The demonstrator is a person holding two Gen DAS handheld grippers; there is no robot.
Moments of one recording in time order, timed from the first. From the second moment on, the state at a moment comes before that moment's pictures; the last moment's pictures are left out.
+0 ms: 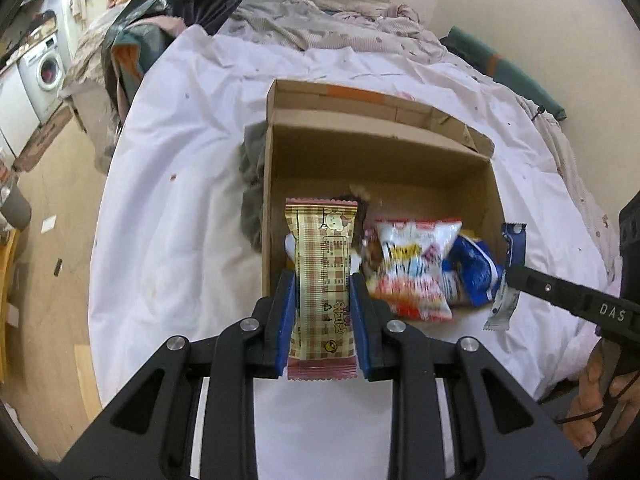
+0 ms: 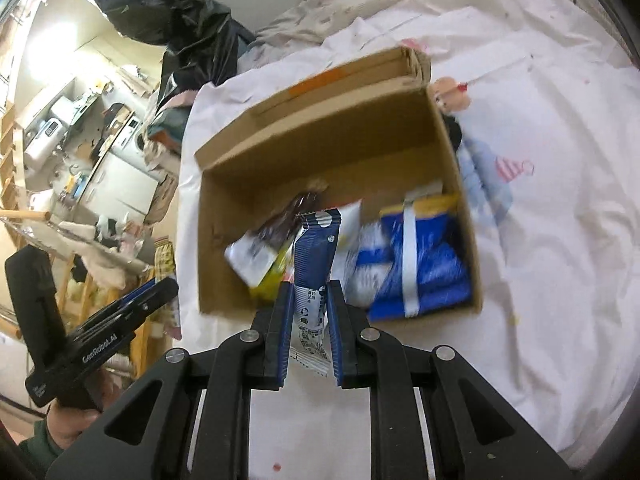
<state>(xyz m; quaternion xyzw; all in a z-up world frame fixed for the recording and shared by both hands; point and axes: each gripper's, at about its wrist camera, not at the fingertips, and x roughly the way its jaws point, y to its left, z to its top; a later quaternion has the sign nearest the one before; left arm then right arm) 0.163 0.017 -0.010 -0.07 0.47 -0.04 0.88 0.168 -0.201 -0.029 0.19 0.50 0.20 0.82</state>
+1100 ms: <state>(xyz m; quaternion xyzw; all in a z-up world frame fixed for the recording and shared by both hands) 0.120 0.019 0.013 -0.05 0.39 -0.03 0.92 0.144 -0.216 0.009 0.15 0.43 0.16 0.87</state>
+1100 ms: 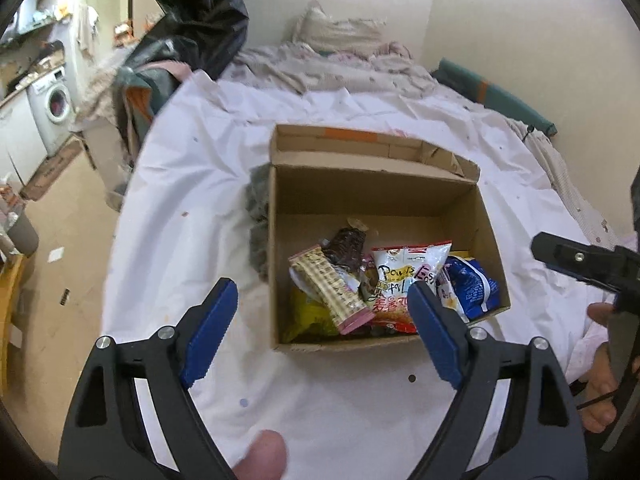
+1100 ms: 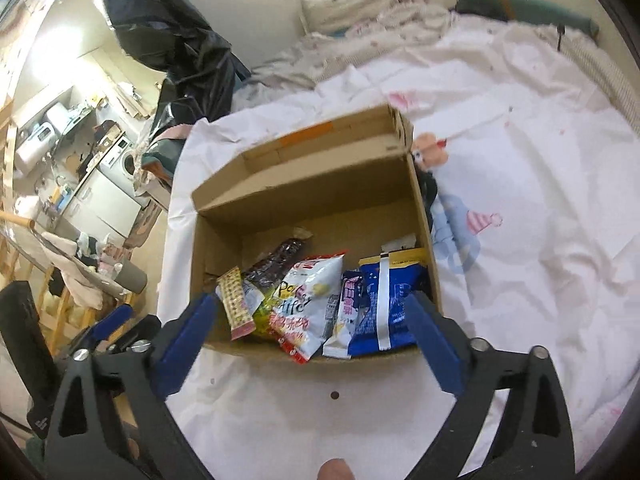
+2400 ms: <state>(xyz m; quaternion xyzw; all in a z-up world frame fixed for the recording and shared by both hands) 0.072 0.027 -0.018 -0.07 0.39 0.01 0.92 0.062 -0.190 -0.012 0.01 0.36 0.09 0.93</state>
